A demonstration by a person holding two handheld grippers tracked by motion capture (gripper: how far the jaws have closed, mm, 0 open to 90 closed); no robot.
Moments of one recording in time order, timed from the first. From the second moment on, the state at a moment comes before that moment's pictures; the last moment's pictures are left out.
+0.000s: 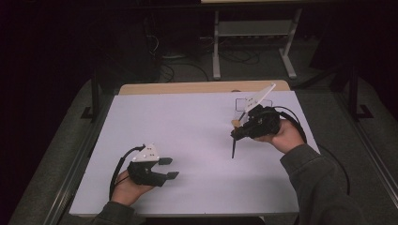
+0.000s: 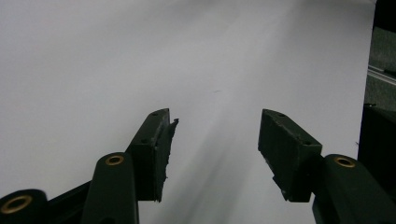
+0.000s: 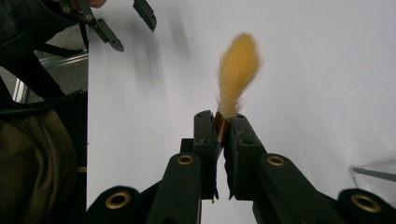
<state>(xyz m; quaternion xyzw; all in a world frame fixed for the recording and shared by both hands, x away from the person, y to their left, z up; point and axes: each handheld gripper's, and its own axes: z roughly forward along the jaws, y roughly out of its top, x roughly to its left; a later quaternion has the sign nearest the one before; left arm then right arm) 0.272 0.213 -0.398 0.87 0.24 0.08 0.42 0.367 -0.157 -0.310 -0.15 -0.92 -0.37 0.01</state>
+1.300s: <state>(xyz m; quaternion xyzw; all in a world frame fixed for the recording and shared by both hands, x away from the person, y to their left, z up) 0.273 0.239 -0.394 0.86 0.26 0.10 0.43 0.400 -0.199 -0.286 -0.21 -0.91 -0.37 -0.02</state>
